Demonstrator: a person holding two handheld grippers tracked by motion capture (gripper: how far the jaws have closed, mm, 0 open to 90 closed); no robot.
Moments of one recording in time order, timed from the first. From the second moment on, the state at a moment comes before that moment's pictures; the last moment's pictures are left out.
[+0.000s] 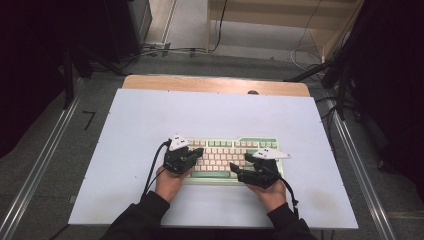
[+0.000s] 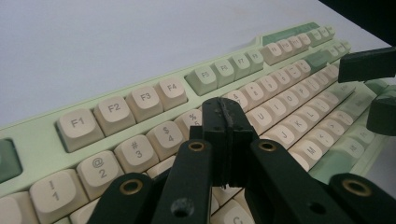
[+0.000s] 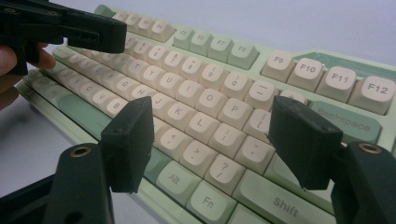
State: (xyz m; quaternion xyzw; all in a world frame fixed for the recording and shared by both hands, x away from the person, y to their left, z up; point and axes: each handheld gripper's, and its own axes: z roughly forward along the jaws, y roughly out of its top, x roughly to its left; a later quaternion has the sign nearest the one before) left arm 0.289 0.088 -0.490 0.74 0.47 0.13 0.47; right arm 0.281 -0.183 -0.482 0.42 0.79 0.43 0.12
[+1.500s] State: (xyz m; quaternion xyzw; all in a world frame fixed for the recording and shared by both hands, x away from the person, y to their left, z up) left arm 0.292 0.083 -0.482 0.74 0.46 0.13 0.48; right arm 0.277 -0.199 -0.480 0.43 0.78 0.44 0.13
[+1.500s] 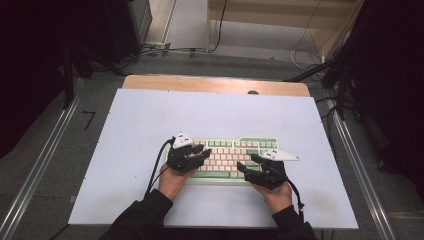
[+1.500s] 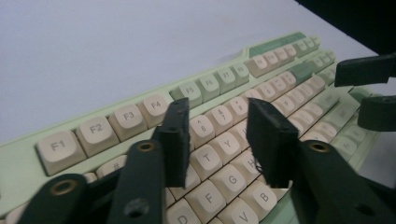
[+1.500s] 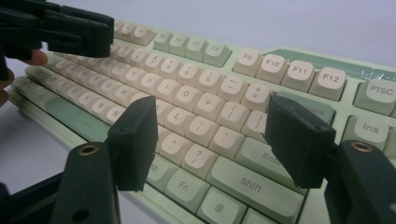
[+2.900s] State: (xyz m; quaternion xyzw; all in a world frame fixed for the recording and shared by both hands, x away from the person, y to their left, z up) left arm 0.277 0.108 -0.477 0.72 0.48 0.16 0.48; right arm 0.286 -0.184 -0.477 0.40 0.80 0.43 0.11
